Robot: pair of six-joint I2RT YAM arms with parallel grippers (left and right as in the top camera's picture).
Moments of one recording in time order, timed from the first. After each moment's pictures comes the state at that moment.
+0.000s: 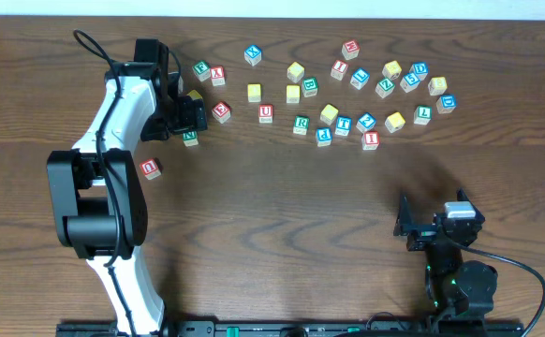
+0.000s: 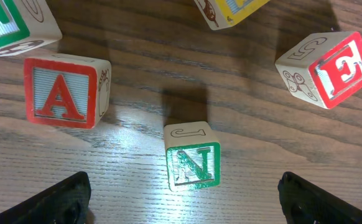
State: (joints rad) left arm 0.00 2.07 1.60 -0.93 0.13 -0.17; right arm 0.01 0.05 0.01 -0.07 -0.03 -0.03
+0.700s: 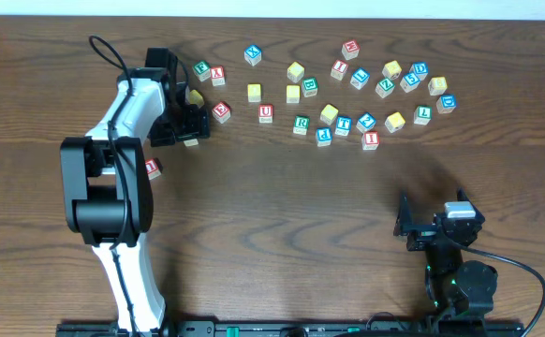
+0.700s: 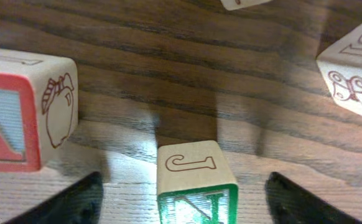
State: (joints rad) left arm -0.02 2.16 1.60 -0.91 0.12 -0.17; right arm 0.01 0.05 0.01 -0.07 -0.03 -0.03
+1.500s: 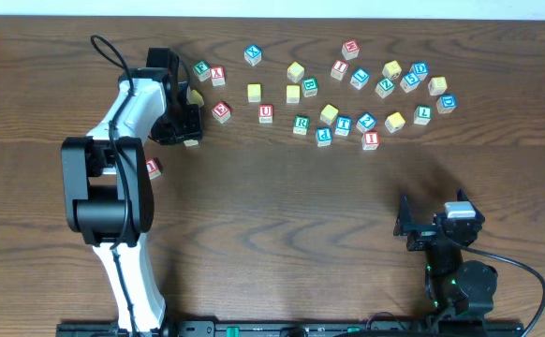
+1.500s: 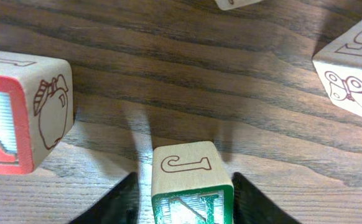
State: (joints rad) left arm -0.02 2.16 1.60 -0.91 0.12 -0.16; right arm 0.01 0.05 0.01 -0.07 -0.03 -0.03
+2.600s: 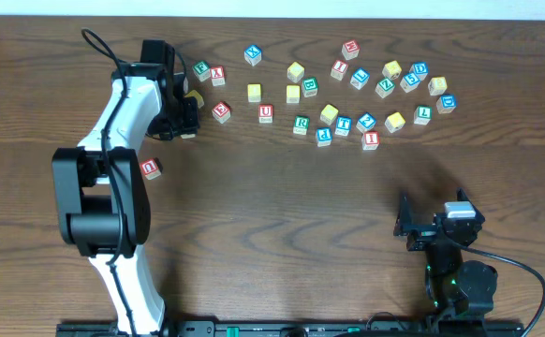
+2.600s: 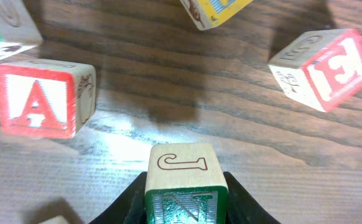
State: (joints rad) left arm -0.02 2.08 1.60 -0.92 0.12 -0.16; right arm 0.01 0.05 0.01 -0.07 -0.03 -0.03
